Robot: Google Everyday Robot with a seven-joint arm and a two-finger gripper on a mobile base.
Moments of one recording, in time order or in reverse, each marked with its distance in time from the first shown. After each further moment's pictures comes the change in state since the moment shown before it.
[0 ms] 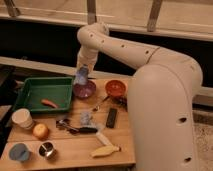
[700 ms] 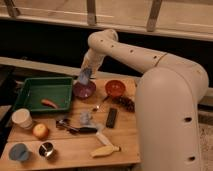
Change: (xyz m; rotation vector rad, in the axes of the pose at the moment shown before) arm -0.016 -0.008 0.019 -0.072 -0.017 0.075
